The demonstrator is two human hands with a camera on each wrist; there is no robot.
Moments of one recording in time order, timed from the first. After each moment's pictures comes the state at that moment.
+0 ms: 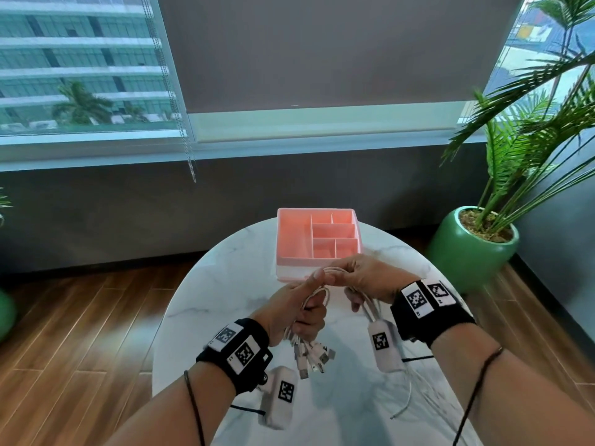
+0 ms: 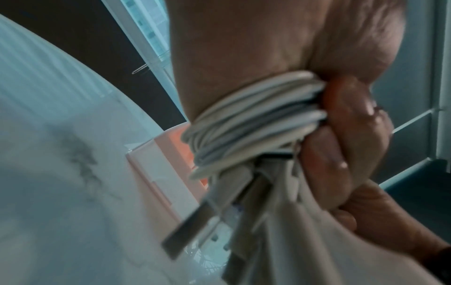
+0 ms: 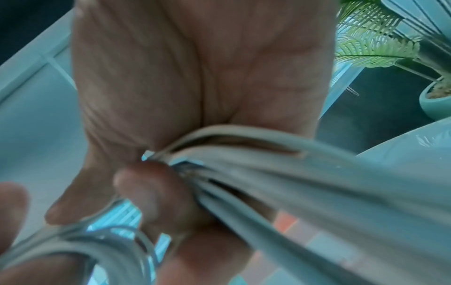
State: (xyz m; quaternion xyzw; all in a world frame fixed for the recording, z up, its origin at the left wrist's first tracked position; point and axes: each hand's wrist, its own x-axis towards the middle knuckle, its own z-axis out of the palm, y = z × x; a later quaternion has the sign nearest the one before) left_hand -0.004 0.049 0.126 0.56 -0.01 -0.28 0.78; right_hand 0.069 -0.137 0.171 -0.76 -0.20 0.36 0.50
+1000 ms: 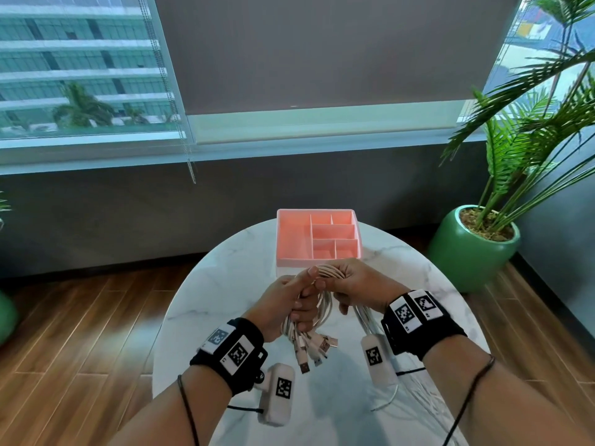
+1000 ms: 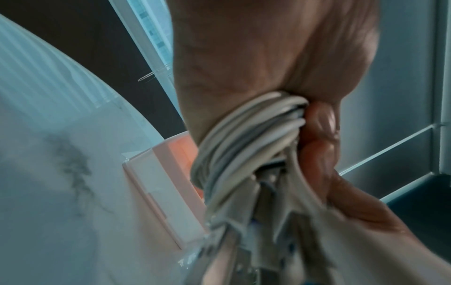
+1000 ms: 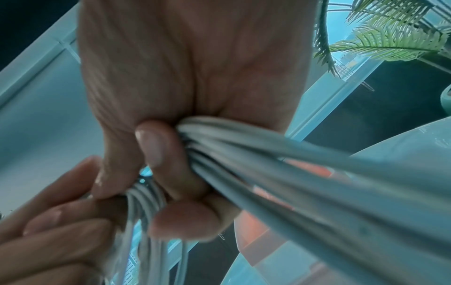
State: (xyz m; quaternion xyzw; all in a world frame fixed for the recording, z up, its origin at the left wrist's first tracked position) left_hand 0.003 0.058 0.131 0.51 0.02 -0.24 0.82; right_hand 0.066 -0.126 0.152 -0.74 -0.25 0.30 0.55
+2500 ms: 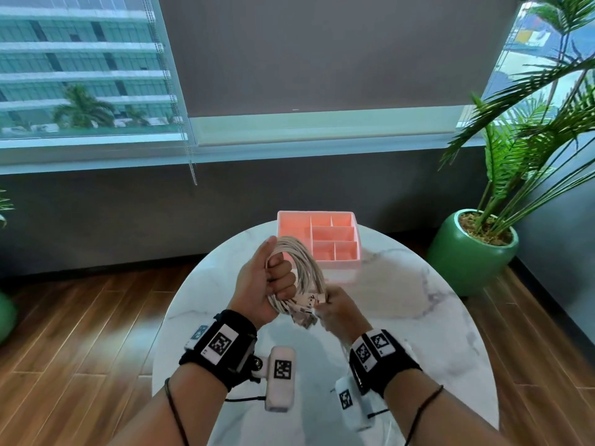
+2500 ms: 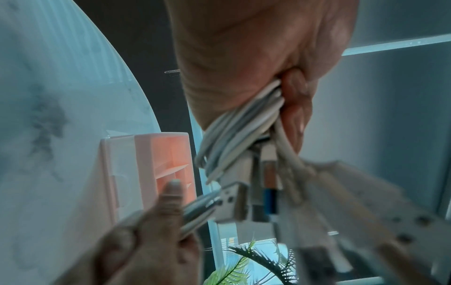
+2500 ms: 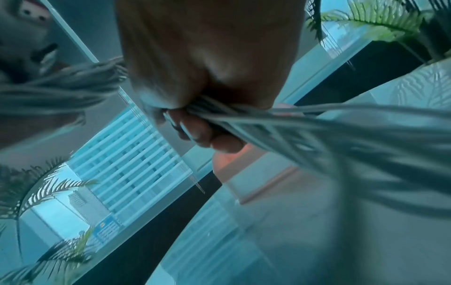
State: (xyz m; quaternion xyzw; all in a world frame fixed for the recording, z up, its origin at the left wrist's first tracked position) left_hand 0.004 0.070 0.162 0.39 0.12 -0.07 0.91; right_hand 0.037 -0.086 0.077 -0.78 -0.11 0.16 0.60
